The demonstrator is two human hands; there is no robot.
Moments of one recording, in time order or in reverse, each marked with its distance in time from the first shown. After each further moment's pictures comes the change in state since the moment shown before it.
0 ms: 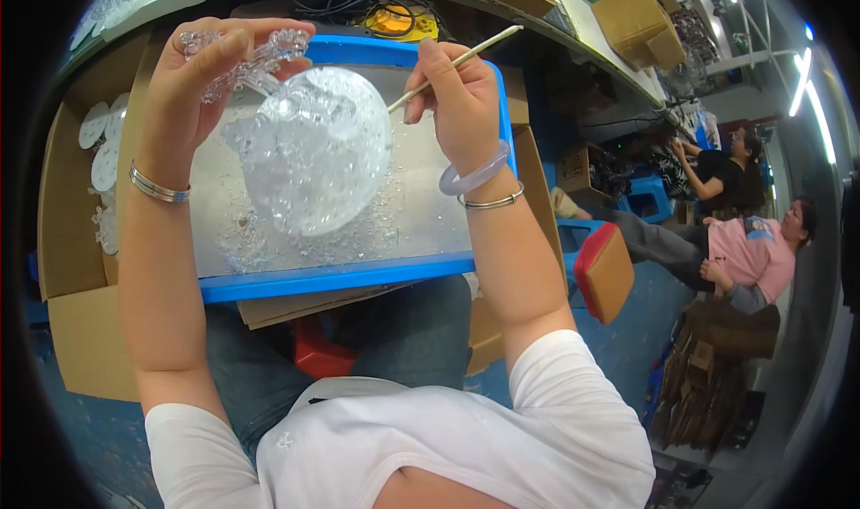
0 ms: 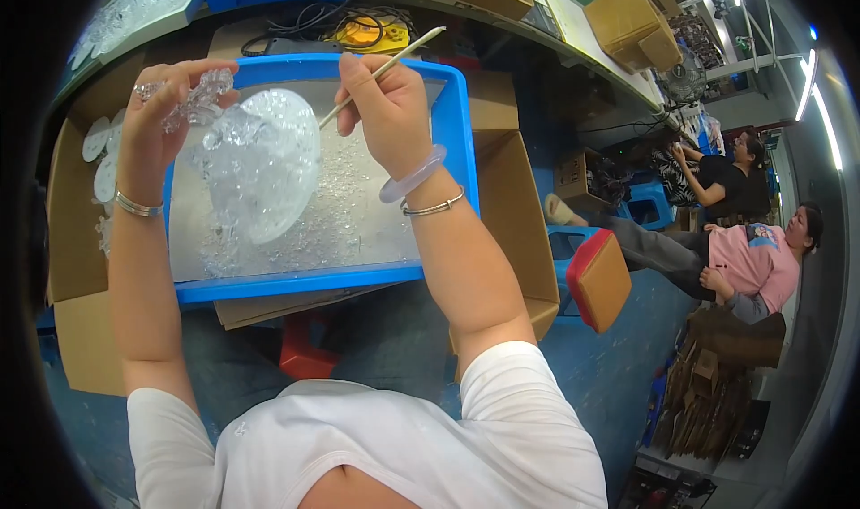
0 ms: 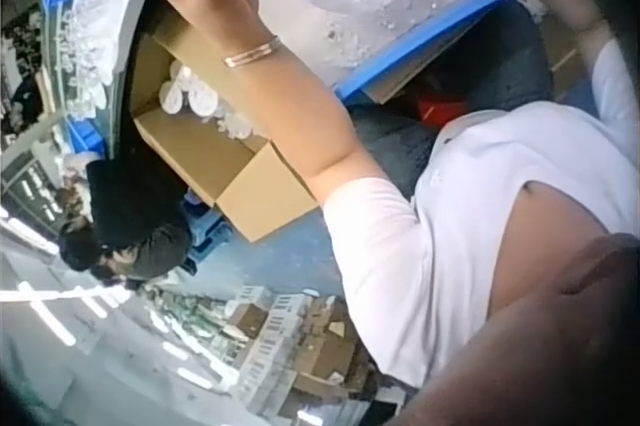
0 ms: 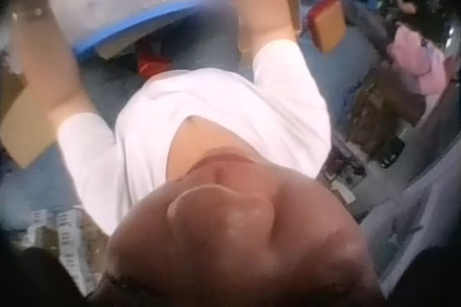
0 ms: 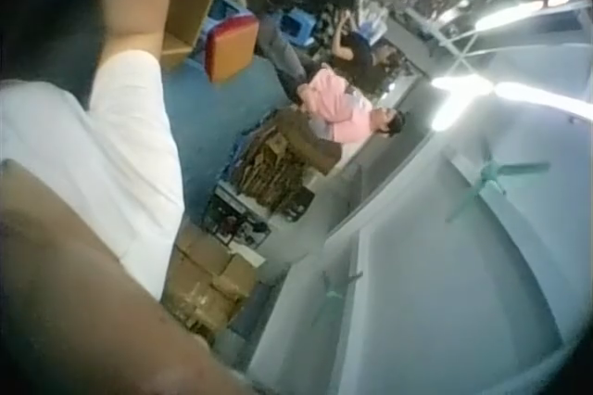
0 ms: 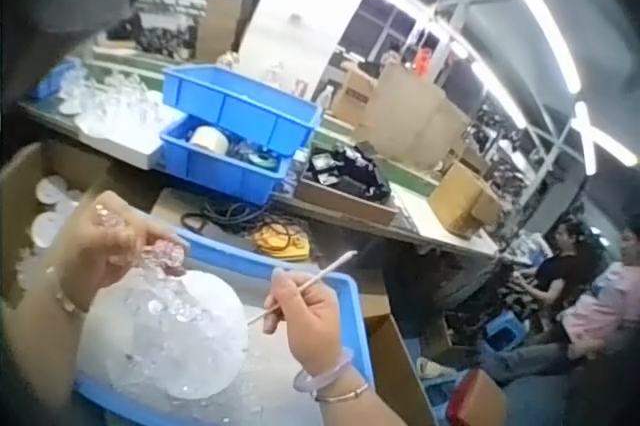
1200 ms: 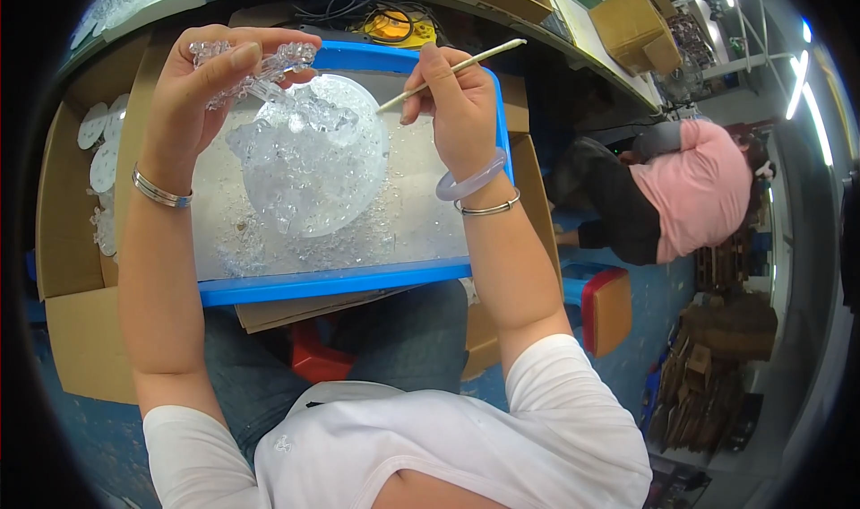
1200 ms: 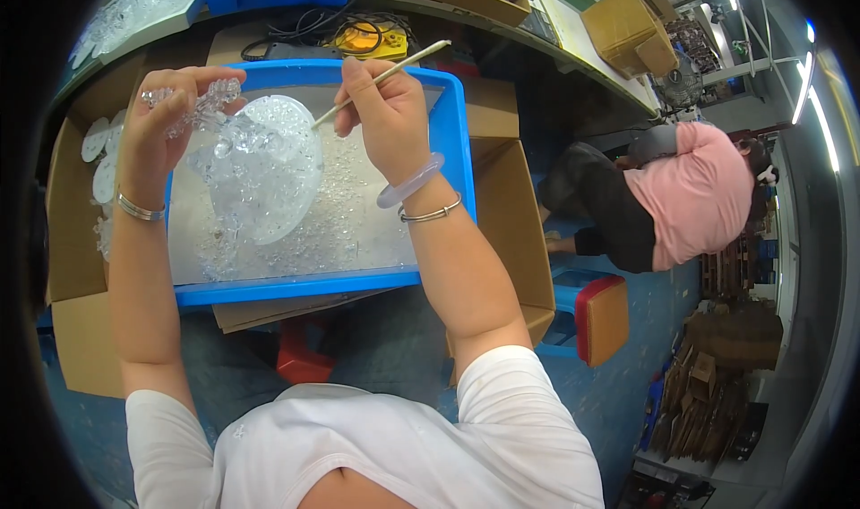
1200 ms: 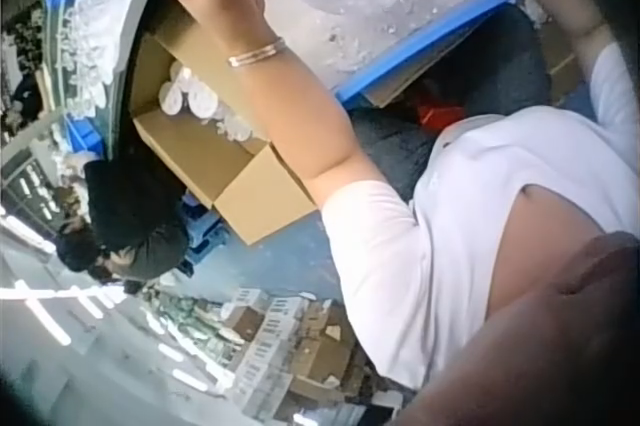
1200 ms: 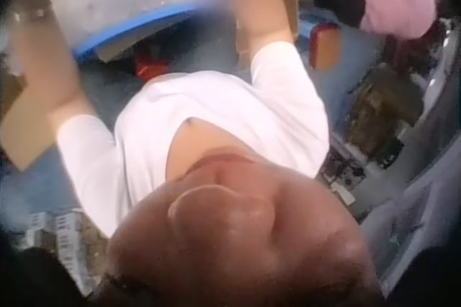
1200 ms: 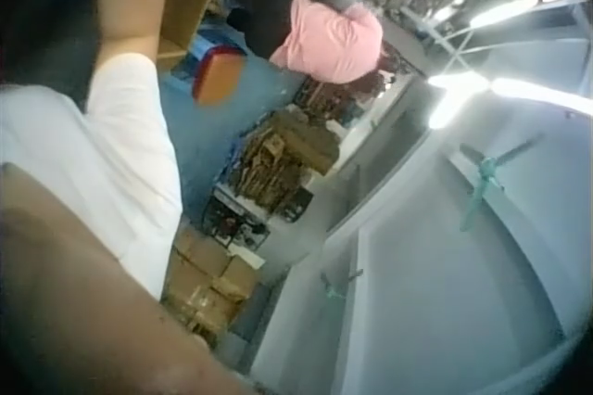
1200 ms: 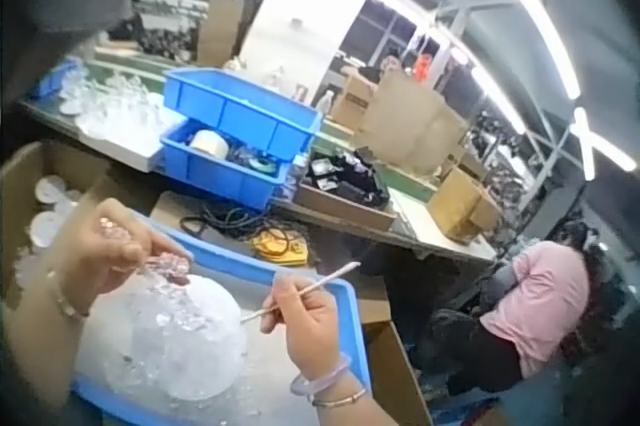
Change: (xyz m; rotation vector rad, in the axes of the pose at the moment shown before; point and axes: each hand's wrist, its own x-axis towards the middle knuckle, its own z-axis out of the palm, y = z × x) left_hand 0.001 -0.004 0.000 -0.046 -0.035 0.052; right_hand 0.000 0.000 0.003 -0.012 0.060 -0.028
